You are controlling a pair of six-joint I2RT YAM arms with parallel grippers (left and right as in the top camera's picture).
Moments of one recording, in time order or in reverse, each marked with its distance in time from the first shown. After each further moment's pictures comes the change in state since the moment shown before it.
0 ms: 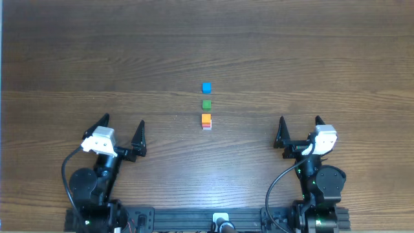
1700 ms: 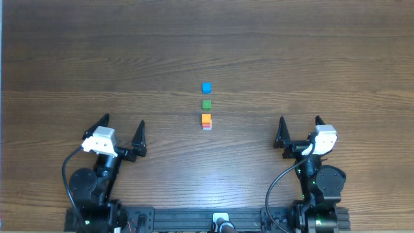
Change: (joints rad) left arm -0.001 0.000 0.000 0.000 0.000 0.006; right arm 0.000 0.000 0.000 0.000 0.000 0.001
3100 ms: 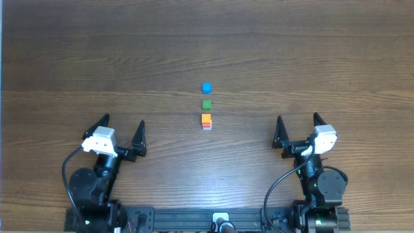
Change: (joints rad) left arm 0.000 0.000 0.000 0.000 0.000 0.000; right arm 0.000 0.000 0.005 0.069 -0.081 -0.002
